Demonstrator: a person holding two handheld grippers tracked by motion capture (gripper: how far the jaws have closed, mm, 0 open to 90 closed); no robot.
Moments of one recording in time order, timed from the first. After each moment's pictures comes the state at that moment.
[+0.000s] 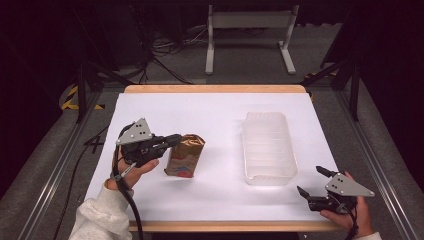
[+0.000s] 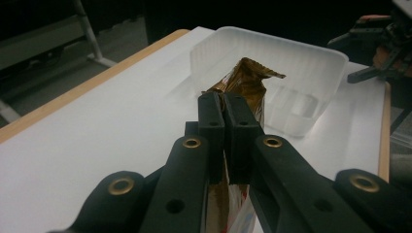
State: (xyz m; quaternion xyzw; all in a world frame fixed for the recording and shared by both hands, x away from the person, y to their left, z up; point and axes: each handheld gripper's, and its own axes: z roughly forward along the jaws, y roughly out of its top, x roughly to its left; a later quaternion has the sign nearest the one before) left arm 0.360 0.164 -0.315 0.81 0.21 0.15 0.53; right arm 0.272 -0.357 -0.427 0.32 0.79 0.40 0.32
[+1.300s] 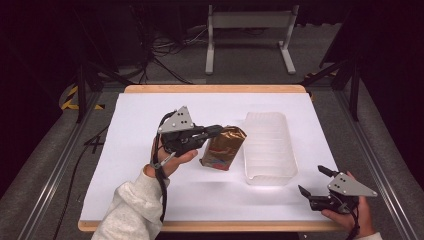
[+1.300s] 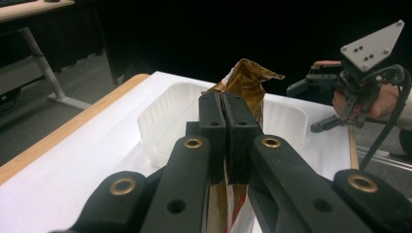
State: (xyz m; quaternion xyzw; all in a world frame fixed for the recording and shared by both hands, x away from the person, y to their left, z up) left arm 0.372 0.078 -0.291 0.80 0.15 0.12 0.57; right arm 0.272 -0.360 -0.426 0.33 0.79 0.41 0.33
